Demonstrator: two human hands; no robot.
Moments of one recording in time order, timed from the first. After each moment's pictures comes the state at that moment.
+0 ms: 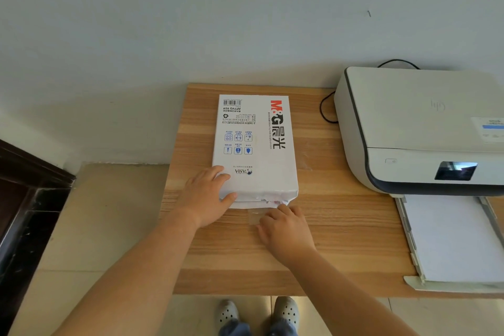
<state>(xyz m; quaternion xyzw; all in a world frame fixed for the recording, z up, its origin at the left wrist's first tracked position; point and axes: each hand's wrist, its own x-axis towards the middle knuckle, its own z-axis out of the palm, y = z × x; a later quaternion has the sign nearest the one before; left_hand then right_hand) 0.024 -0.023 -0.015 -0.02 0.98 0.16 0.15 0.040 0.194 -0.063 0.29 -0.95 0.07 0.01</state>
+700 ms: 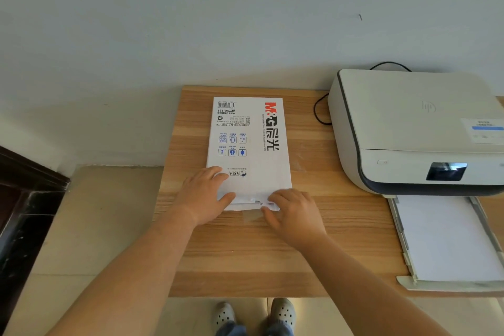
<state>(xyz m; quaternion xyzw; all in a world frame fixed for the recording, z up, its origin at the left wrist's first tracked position) 0.014 -0.016 -0.014 -0.01 0.98 0.15 0.16 0.007 0.219 -0.036 0.24 -0.95 0.19 0.02</state>
